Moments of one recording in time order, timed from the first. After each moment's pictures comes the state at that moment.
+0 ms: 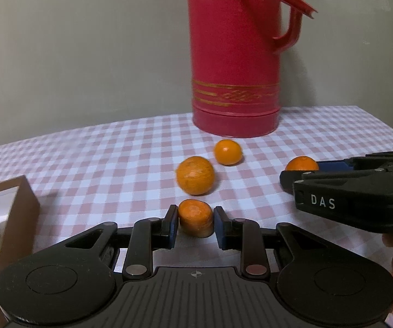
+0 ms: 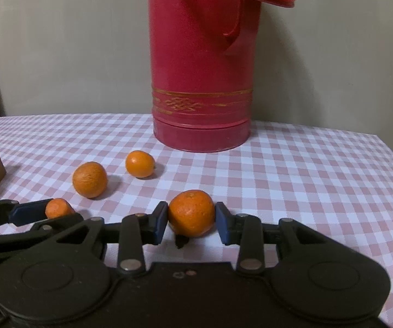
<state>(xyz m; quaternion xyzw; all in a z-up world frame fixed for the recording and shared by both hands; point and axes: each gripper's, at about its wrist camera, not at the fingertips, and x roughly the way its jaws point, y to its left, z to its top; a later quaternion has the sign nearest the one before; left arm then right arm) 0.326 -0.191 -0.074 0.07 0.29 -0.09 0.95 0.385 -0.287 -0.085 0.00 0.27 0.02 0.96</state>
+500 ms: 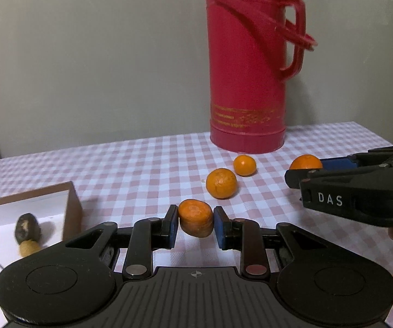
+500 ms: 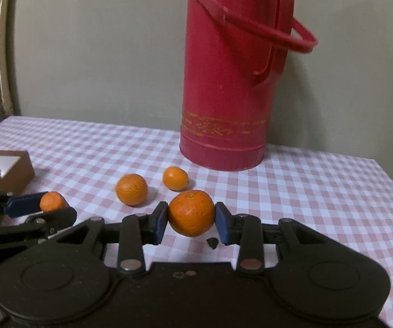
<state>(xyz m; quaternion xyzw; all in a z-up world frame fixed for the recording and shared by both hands) 0.281 -0.153 -0.048 0.06 0.25 -0.08 0.96 0.347 -0.256 -0.056 -0.03 0.24 0.03 0.97</state>
